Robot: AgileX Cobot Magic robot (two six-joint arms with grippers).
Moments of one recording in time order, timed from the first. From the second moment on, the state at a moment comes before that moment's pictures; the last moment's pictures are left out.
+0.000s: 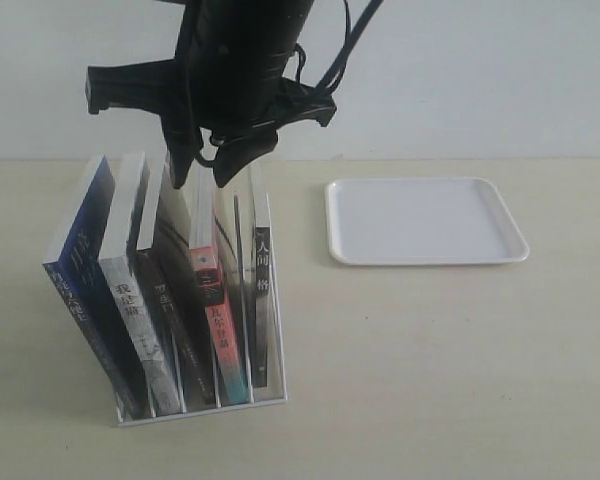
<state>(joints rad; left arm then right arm) -0.04 0.00 0.00 0.16 0.30 -0.48 0.81 1.97 -2.01 0.14 1.22 0.35</state>
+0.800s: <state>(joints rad) -0.04 0.00 0.00 0.16 0.30 -0.48 0.83 2.00 -1.90 0.12 1.22 0.40</state>
